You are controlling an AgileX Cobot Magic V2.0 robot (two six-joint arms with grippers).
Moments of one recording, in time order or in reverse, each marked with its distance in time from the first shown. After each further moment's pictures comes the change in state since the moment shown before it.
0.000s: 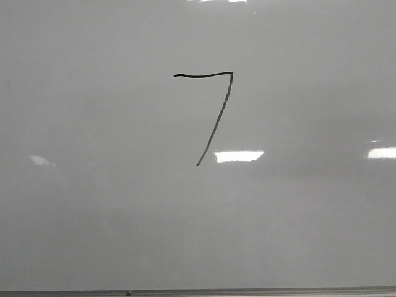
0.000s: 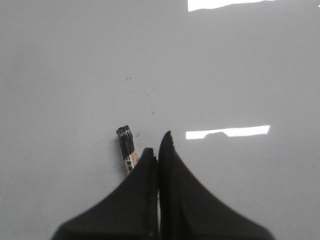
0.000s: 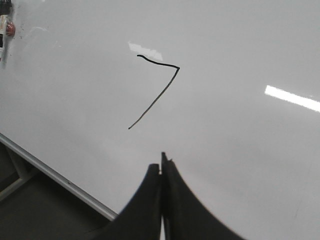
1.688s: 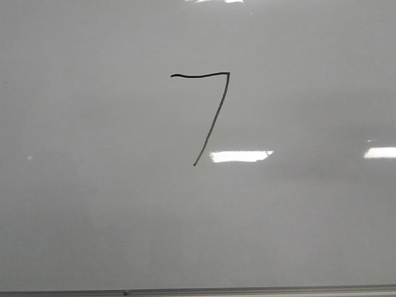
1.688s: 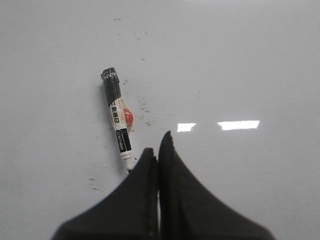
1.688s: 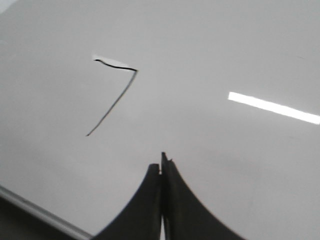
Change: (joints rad) left arm -0.007 -0.071 0.266 0.010 -0.168 -0.055; right arm -0.034 -0.061 0.098 -0.196 -0.175 0.218
